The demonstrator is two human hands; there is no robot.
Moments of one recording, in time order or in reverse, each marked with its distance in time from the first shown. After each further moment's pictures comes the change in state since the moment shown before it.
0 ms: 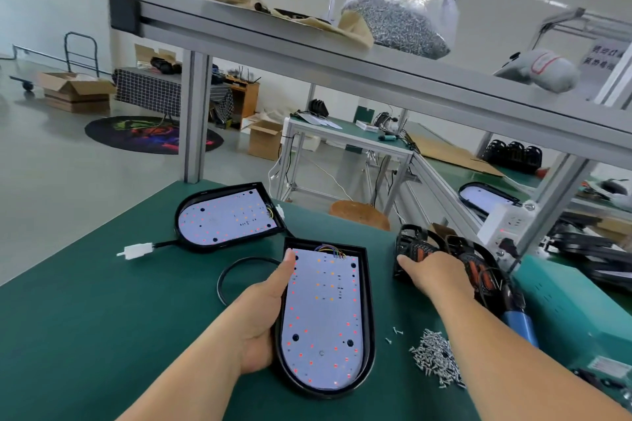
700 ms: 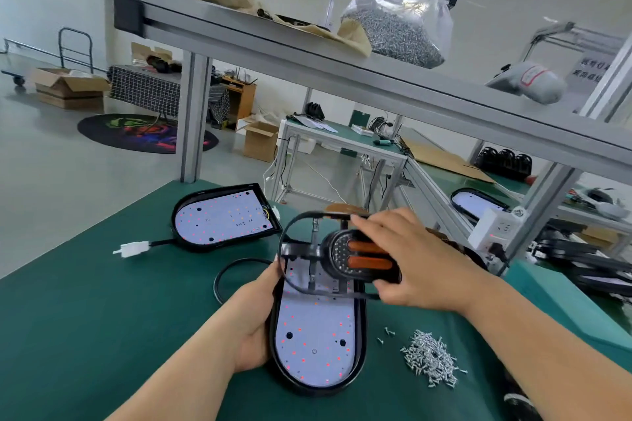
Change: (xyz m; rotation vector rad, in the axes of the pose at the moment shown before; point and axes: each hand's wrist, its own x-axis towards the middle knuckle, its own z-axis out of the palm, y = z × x) left_hand 0.006 -0.001 -0.002 -0.024 -0.061 0.007; right_hand -0.071 -0.026 -0.078 -0.357 -0.003 -1.254
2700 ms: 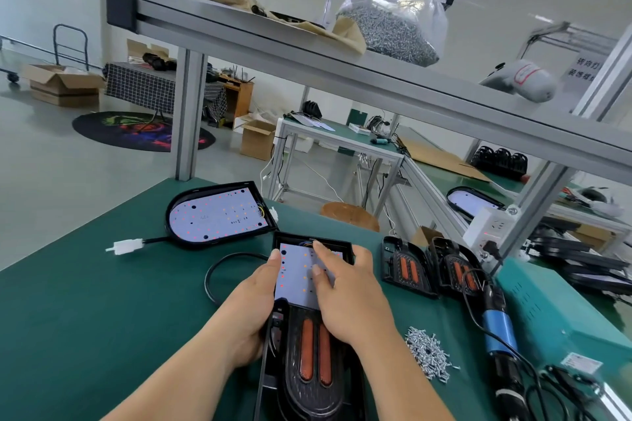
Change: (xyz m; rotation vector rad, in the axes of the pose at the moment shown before) left_hand 0.001 -0.004 0.007 0.117 0.182 0.134; right_hand 0.022 -0.089 0.068 0.565 0.115 0.647
